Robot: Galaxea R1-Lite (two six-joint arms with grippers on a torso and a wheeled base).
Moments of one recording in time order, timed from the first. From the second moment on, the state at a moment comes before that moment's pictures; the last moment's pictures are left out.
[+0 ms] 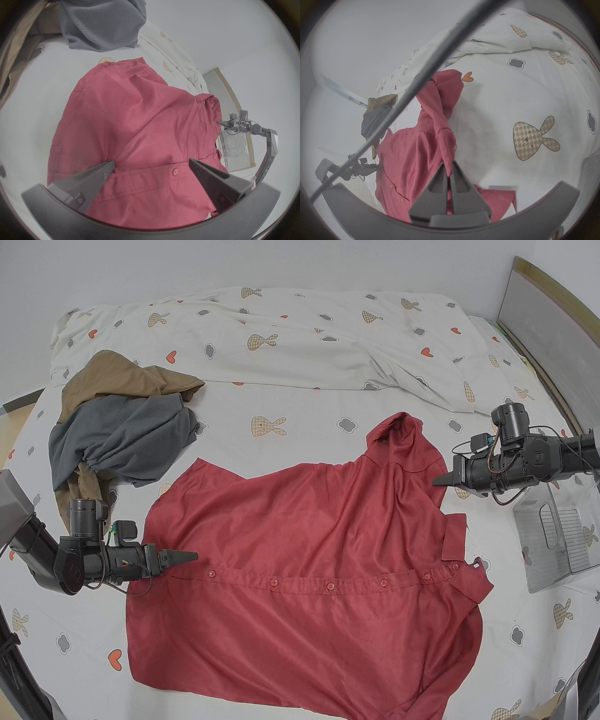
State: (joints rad) left arm 0.06 2.03 -0.73 -0.62 -0.68 -0.19; right arm 0.09 2.05 -1.50 0.12 0.45 0.22
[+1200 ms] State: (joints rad) left arm 0.08 2.06 -0.74 -0.61 -0.67 -0.19; right arm 0.05 2.06 -1.56 0.13 0.20 0.22
